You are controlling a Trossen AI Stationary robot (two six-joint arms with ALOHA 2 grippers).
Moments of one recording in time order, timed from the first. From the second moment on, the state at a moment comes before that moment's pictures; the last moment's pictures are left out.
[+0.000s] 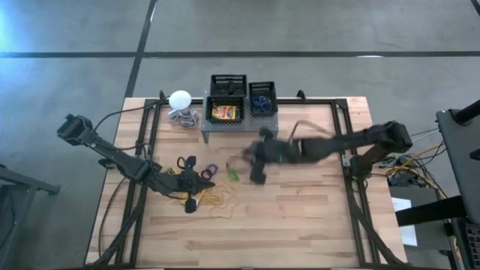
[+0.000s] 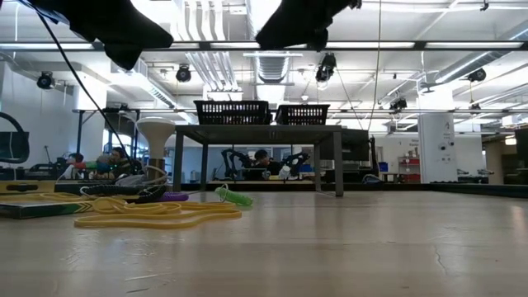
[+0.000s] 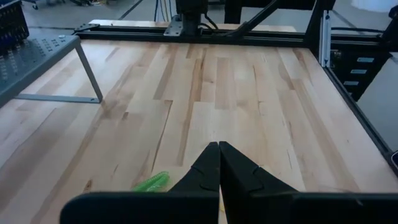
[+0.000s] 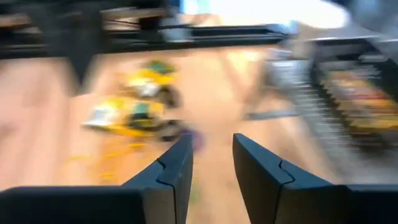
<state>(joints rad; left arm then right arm) -0.49 1.12 0.57 0.09 -0.51 -0.26 0.11 1.57 1.21 -0.18 0.31 0.14</state>
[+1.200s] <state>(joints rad) -0.48 1.12 0.57 0.09 -0.51 -0.29 0.12 2.17 1.43 -0.21 -0.05 0.07</state>
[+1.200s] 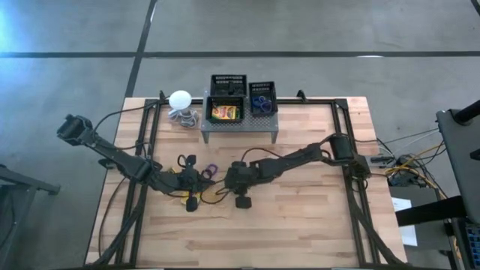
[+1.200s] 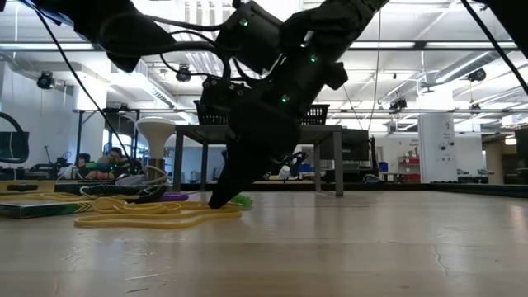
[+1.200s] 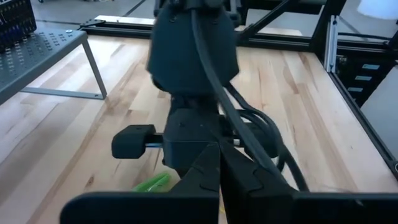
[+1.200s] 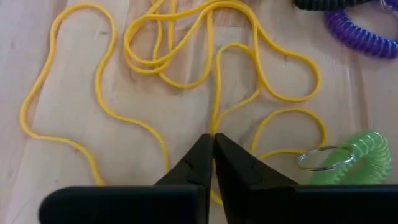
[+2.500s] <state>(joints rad) -0.48 1.12 0.57 0.08 -0.53 -0.28 -0.34 1.73 1.40 0.23 0.23 -0.19</state>
